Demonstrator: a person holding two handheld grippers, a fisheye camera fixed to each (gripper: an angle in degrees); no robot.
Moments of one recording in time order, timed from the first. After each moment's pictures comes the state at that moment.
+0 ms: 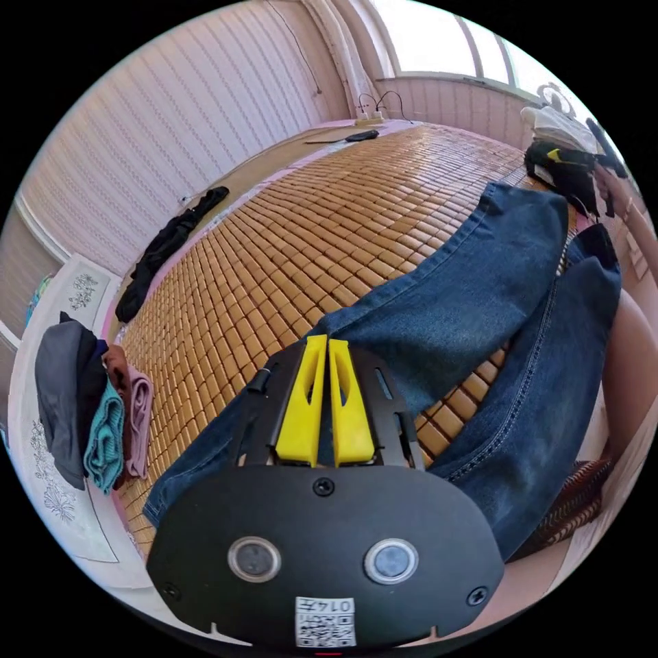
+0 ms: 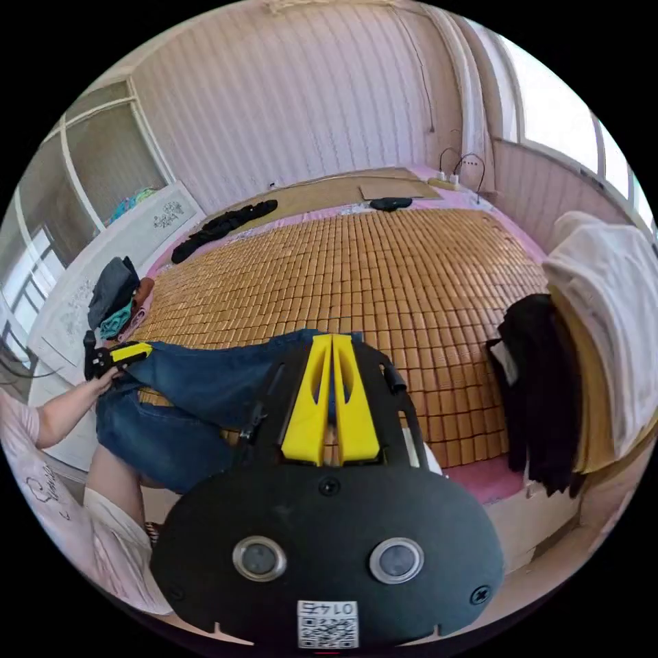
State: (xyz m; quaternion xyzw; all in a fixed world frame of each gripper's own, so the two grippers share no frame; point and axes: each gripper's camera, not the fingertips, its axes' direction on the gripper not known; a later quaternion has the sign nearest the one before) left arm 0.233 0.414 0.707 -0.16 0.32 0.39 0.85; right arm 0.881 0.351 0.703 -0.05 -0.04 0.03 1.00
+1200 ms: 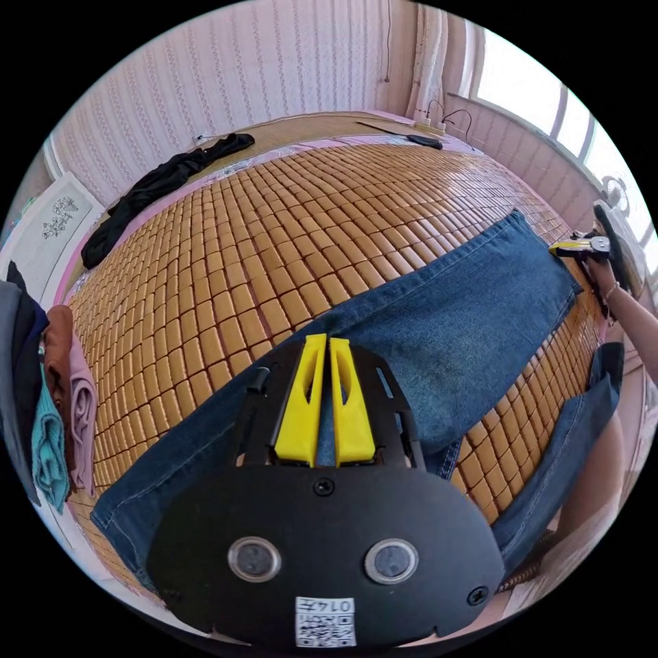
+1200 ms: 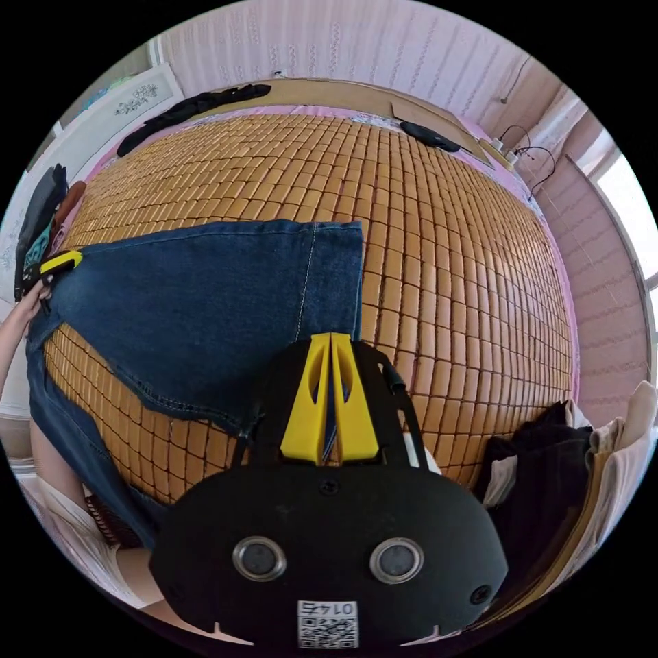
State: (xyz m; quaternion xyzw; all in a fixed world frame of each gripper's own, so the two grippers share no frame) left arm 0.278 0.388 0.835 -0.26 0.35 0.28 0.85; right arm 0.850 0.261 0.926 -0.25 0.05 -0.10 0.96
